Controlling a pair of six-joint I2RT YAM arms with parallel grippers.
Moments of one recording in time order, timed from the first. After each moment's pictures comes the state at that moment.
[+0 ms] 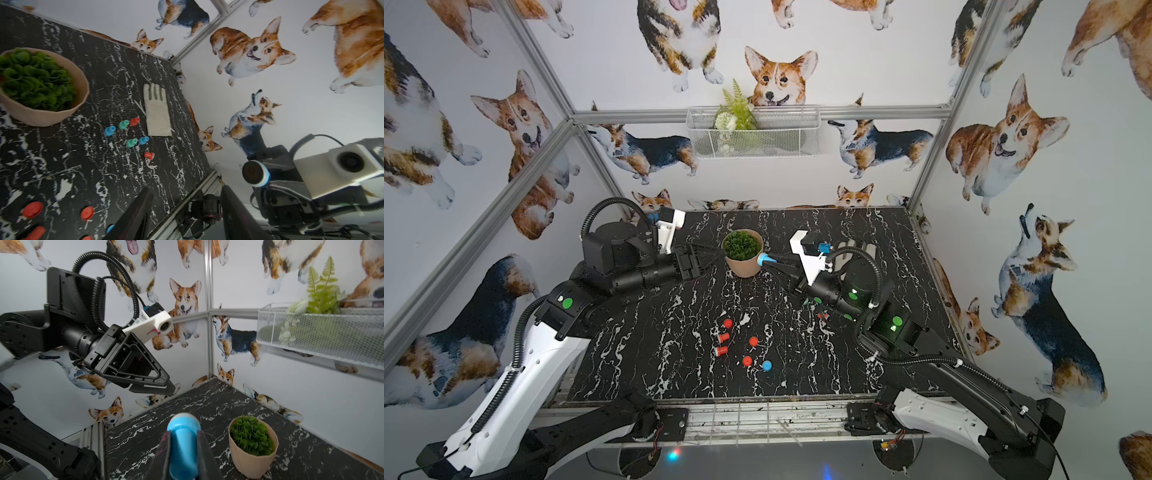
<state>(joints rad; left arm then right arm) -0.51 1.04 1.36 -0.74 0.41 -0.71 0.91 0.94 1.01 -0.08 -0.13 0.16</state>
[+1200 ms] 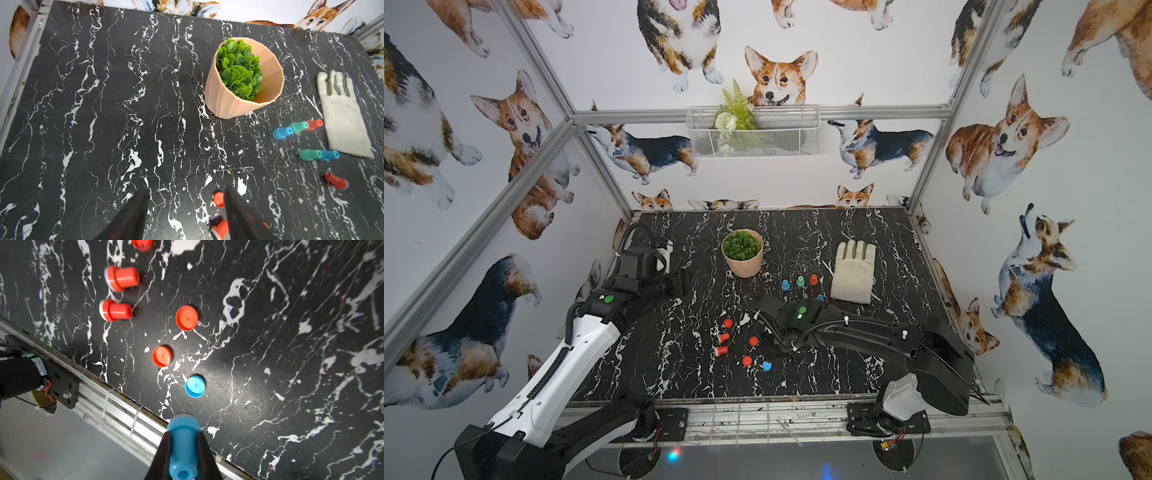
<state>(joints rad) -0.28 1.05 0.96 -0.64 -0.02 -0.25 1.13 1.49 1.05 -0.79 -0.11 0.74</state>
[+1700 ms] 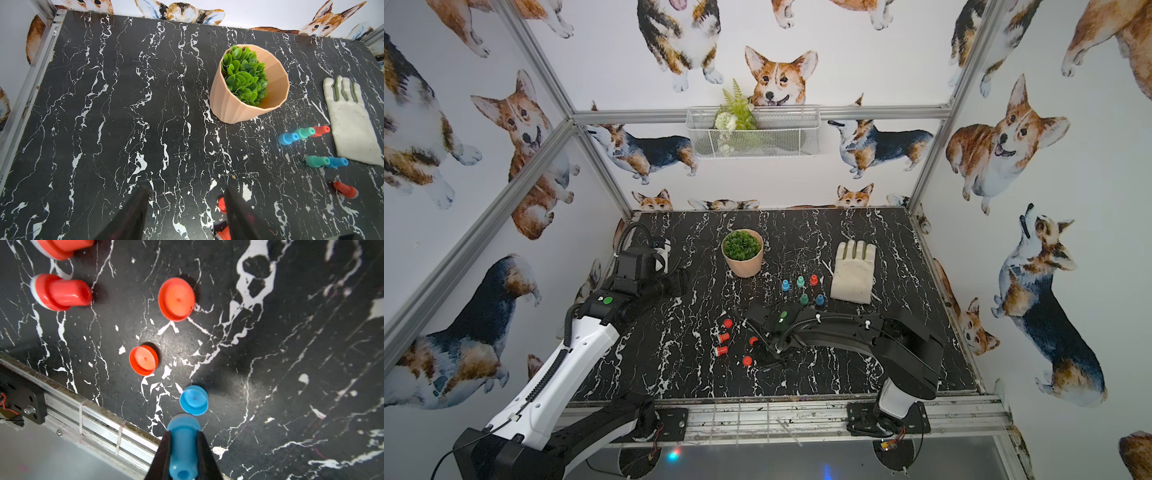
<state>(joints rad) -0.28 1.04 0.95 -0.63 -0.05 -0.25 1.15 1.65 1.06 -0.74 -0.14 0.77</state>
